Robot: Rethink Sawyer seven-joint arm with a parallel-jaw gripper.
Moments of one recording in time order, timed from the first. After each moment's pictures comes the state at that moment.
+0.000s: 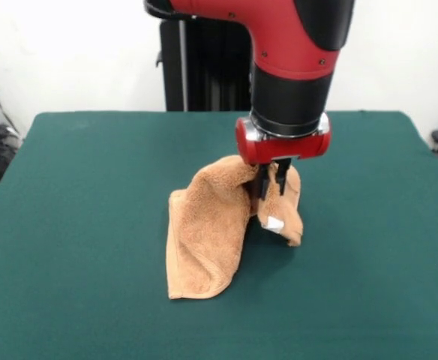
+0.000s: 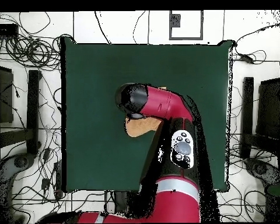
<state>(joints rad) -0.04 -0.46 -0.14 1.38 0.13 0.73 1.32</state>
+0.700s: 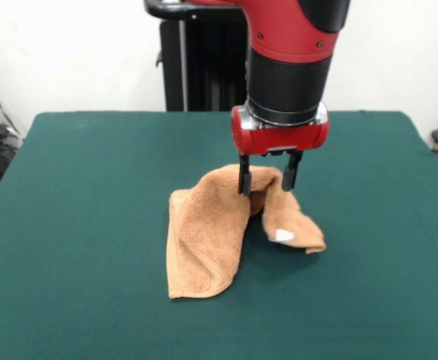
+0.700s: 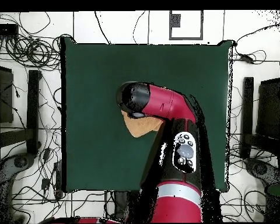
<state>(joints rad) -0.04 -0.48 -0.16 1.38 0.14 0.74 1.32</state>
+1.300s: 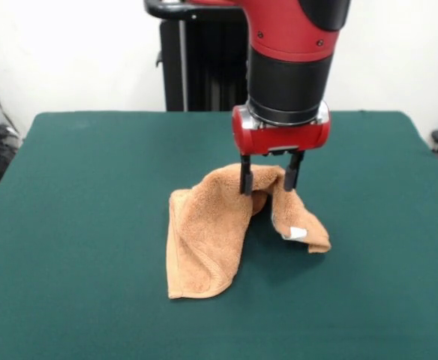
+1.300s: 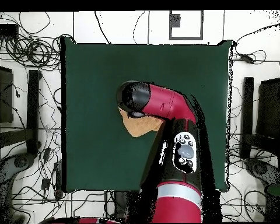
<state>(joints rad) -0.04 -0.48 -0.16 1.38 0.16 0.74 1.32</state>
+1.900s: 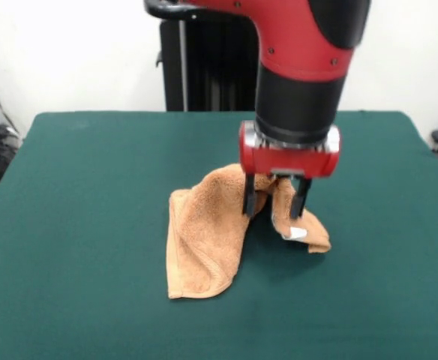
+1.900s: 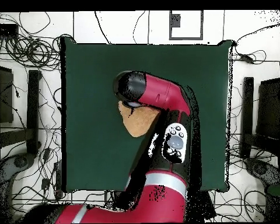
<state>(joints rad) 0.03 -0.36 -0.27 1.21 0.26 0.74 1.53</state>
